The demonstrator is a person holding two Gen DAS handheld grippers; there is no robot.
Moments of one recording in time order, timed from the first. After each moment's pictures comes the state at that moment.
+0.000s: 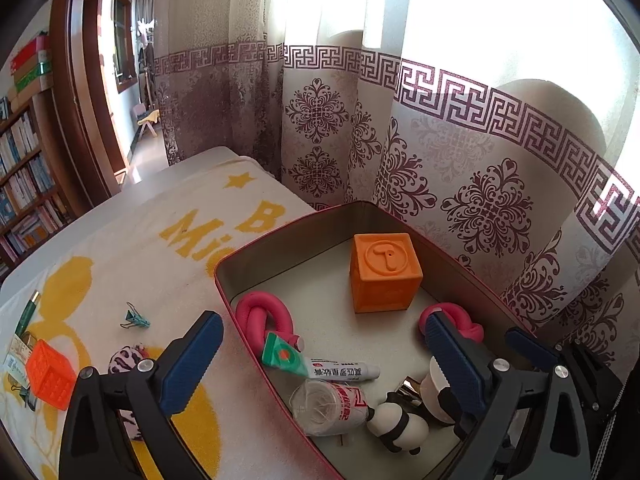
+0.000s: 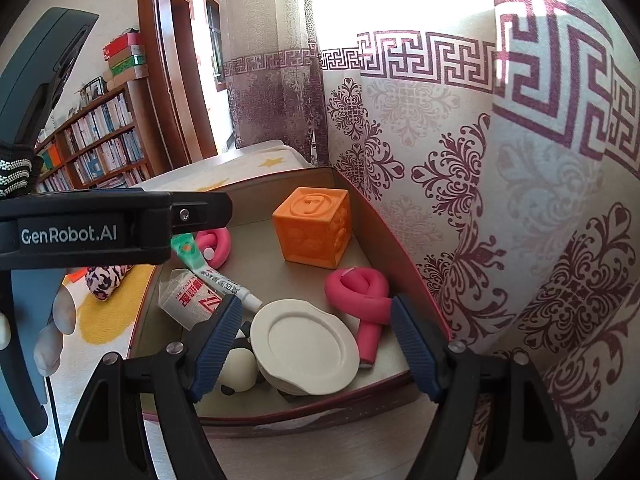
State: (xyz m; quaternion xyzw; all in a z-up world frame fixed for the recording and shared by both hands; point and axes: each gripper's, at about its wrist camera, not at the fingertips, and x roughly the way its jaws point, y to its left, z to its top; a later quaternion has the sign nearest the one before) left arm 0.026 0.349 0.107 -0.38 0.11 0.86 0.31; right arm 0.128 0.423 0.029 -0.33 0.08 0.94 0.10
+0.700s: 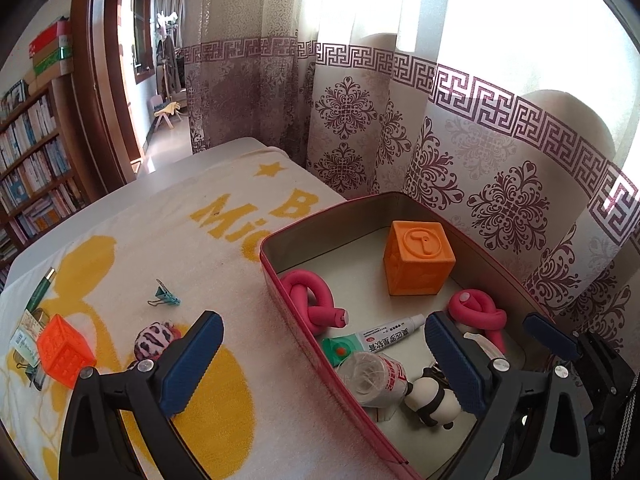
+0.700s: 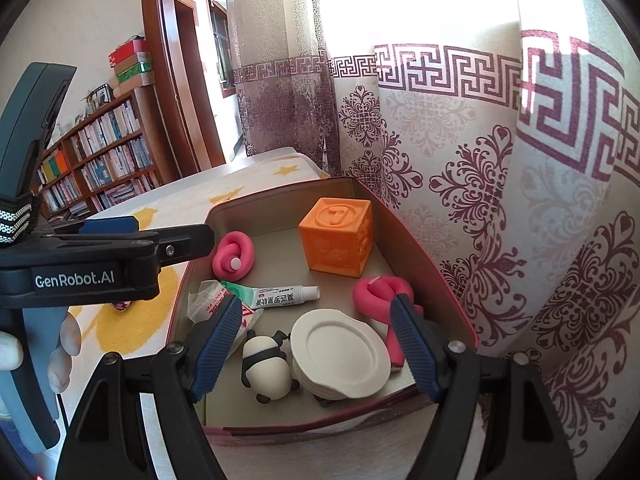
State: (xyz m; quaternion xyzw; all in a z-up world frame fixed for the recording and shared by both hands) left arm 0.021 0.308 0.101 -0.39 0.09 0.87 0.28; right arm 0.123 0.406 0.037 -0.32 0.09 0.94 0.09
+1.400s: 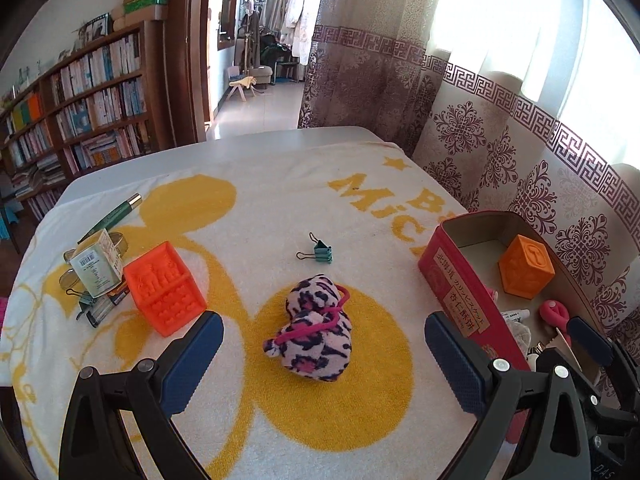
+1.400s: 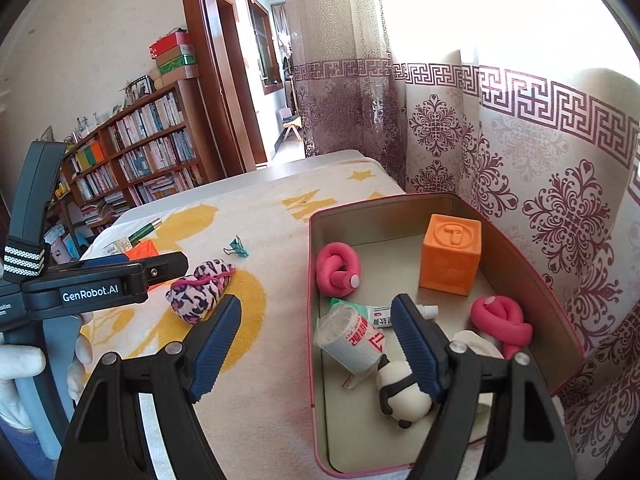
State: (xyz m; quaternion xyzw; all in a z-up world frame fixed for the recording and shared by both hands) left arm -0.007 0.168 0.087 -0.41 0.01 0.90 0.17; right arm 0.088 0.329 0.049 -0.31 0.09 0.95 0.02
